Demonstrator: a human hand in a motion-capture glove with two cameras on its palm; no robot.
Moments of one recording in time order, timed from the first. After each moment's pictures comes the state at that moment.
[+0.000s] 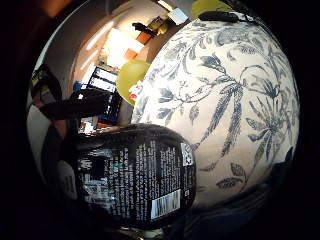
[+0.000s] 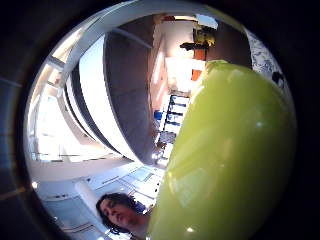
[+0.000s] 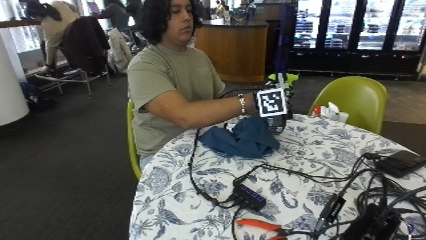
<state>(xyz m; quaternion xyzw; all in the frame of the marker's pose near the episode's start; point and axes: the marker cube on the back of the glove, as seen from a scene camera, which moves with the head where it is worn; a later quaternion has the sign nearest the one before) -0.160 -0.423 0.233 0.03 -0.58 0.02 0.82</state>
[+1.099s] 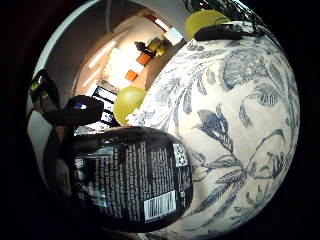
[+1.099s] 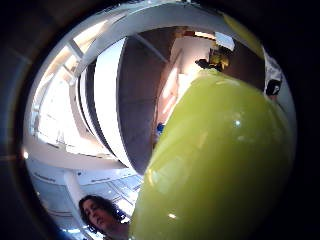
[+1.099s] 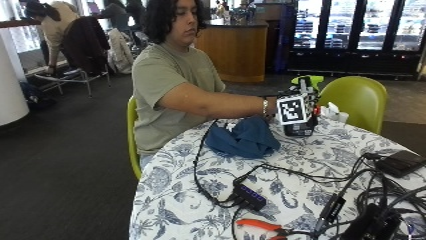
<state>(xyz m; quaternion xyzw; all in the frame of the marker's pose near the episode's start) -0.147 -0.508 0.262 0.12 -0.58 0.07 0.80</state>
